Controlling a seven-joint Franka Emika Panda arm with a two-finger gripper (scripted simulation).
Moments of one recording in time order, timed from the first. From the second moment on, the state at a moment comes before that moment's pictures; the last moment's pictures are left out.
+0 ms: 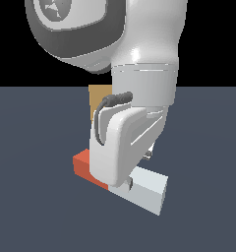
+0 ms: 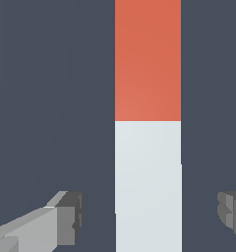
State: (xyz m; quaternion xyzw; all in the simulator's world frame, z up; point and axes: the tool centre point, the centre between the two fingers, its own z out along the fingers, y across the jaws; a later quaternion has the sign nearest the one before) arm 0.035 -0.111 0.061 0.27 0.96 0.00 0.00
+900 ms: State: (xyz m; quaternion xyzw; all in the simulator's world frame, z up) arm 0.035 -0.110 0.022 0.27 0.96 0.00 0.00
